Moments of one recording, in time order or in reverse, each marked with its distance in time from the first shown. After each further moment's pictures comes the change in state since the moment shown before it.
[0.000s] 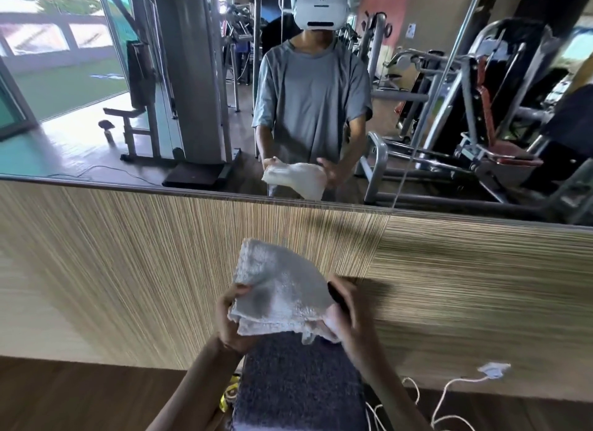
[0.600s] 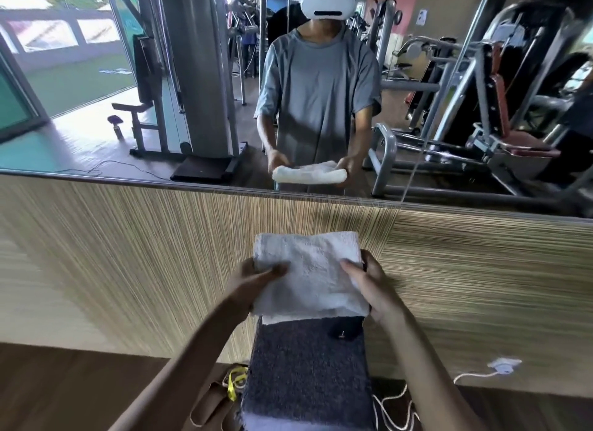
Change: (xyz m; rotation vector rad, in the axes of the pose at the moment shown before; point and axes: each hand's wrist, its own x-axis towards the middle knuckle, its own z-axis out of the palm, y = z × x) left_hand 0.022 0.028 0.013 0.915 0.273 0.029; right_hand 0.067 0.004 -0.021 0.547 -0.134 0.619
